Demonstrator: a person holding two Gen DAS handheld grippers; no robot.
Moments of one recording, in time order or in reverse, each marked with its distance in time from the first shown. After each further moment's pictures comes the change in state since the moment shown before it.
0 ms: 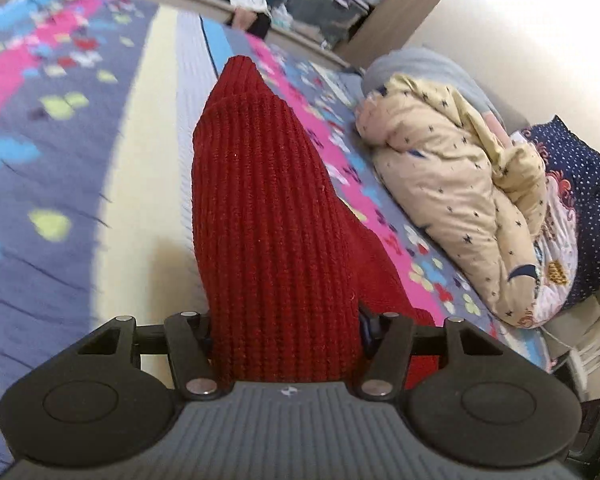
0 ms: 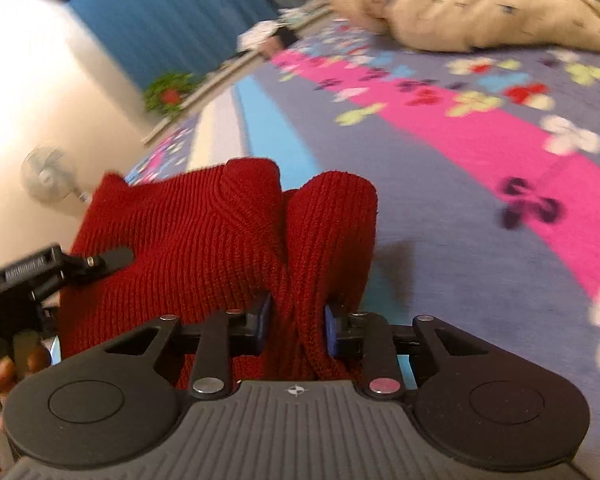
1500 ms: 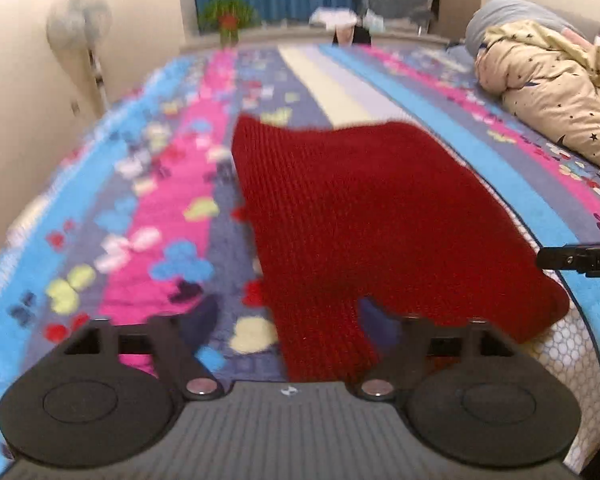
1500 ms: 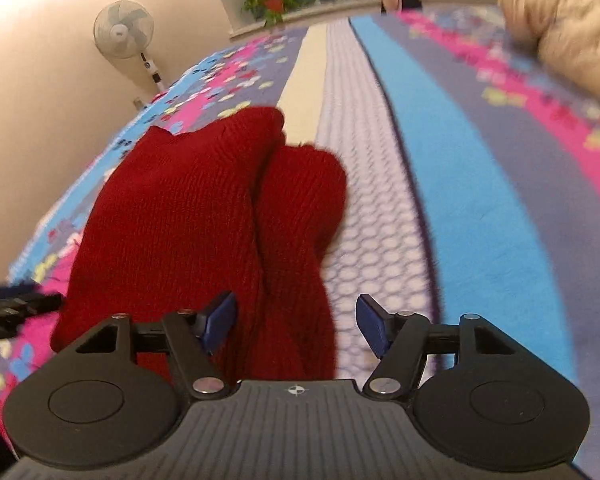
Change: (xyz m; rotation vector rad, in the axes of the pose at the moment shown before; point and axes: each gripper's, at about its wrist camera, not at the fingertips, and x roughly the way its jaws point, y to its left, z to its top) left arm -0.183 0.039 -0.134 0.282 -0.073 0.564; right arm 0.010 0.113 -0.073 -0.429 0.161 -0.003
